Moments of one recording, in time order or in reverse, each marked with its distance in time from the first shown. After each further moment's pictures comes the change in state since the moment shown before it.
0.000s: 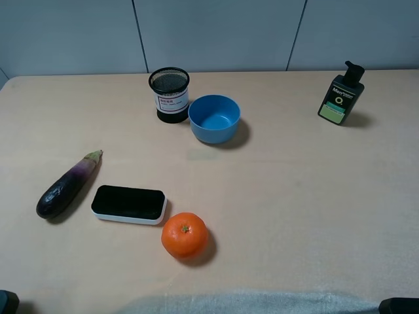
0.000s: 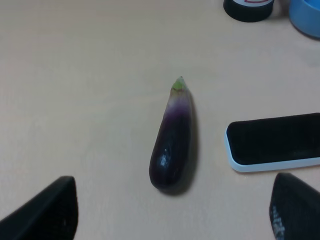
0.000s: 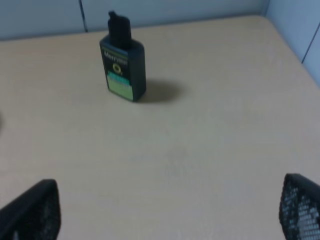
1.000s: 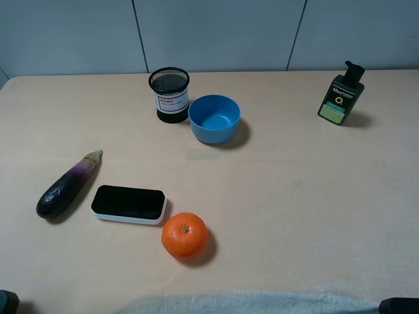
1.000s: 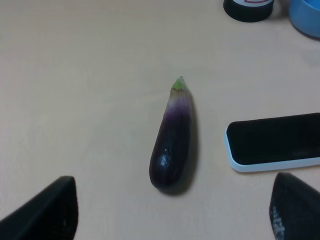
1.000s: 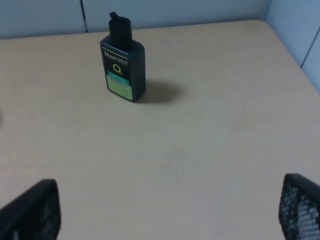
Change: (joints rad) left arm 0.000 0.000 0.000 0.000 0.000 0.000; right arm 0.000 -0.002 0.003 0.001 0.000 -0.020
